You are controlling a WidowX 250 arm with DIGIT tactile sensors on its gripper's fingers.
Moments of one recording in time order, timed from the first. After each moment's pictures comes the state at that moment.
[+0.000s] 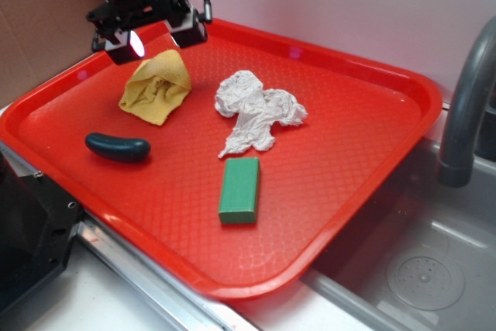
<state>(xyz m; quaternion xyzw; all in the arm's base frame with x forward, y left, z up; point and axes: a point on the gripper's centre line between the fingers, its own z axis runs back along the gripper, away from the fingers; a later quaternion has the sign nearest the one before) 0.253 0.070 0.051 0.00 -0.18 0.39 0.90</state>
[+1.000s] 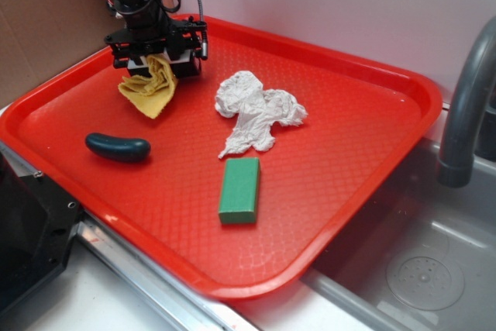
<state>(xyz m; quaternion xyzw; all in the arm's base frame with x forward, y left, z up) 0.264 0.077 0.018 0.01 -0.15 0.37 0.92</state>
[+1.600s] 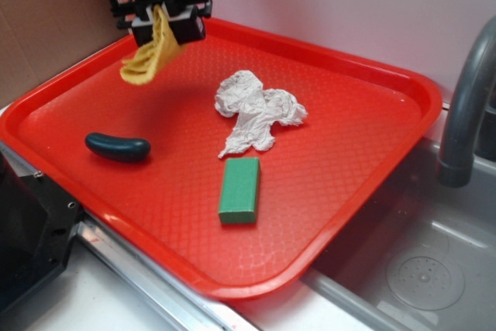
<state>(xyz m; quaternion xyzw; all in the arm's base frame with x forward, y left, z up) 0.257 0.026 0.098 -0.05 -0.01 0.32 0.94</state>
